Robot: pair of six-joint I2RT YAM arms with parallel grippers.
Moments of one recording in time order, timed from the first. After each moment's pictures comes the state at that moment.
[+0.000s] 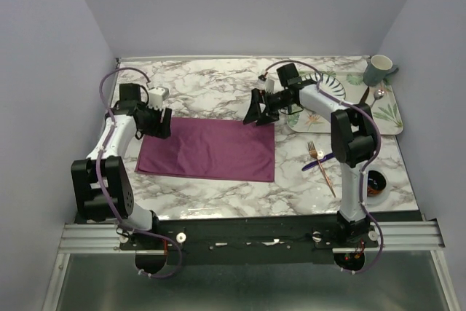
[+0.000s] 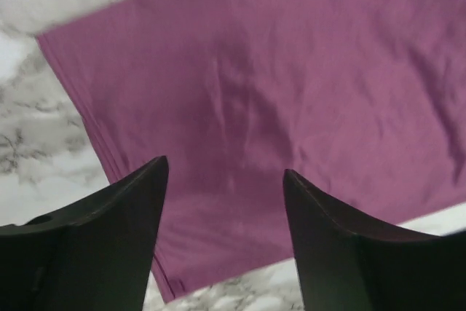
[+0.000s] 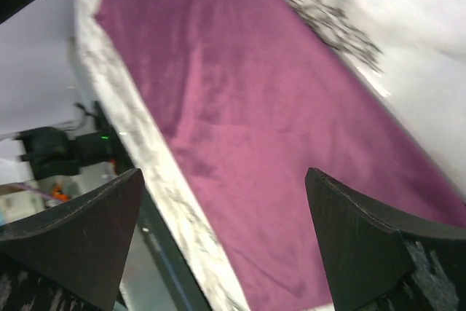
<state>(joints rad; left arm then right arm) 0.11 1.52 1.10 -0.54 0.38 0.30 0.36 2.13 1.62 -0.49 -0.88 0.25</state>
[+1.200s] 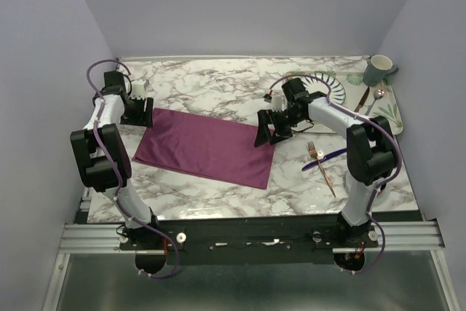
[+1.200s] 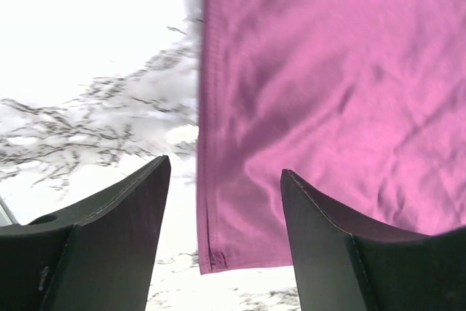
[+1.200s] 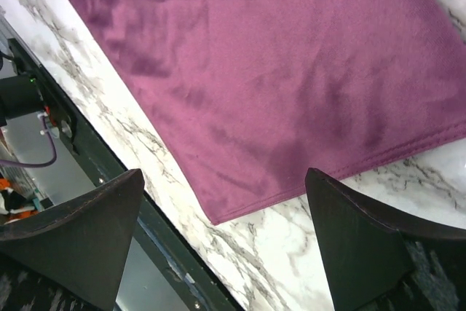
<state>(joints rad) 0.23 1.78 1.32 -0.68 0.27 0.35 0.39 1.89 1.34 -0.66 -0.69 0.07</state>
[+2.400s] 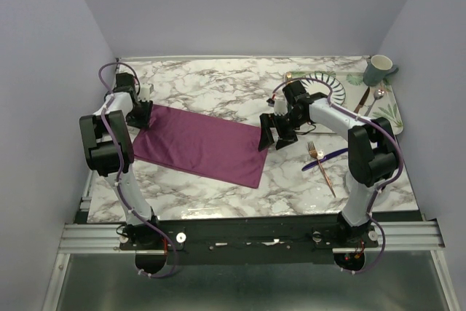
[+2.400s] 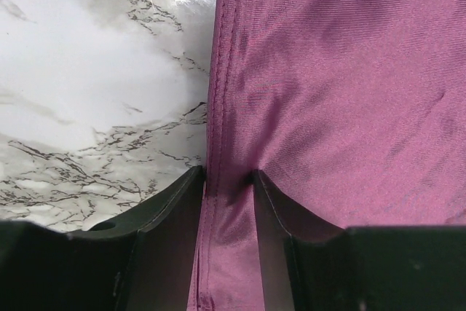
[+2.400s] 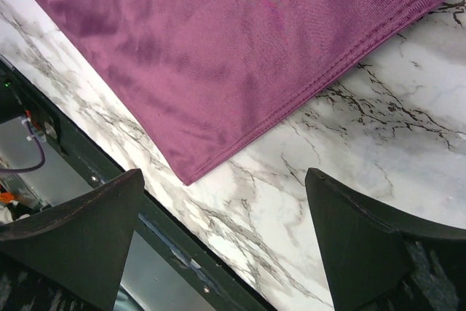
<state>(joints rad) 0.21 1.97 1.38 -0.58 0.10 0.31 0.39 1.85 1.31 -0.73 -0.59 0.11</state>
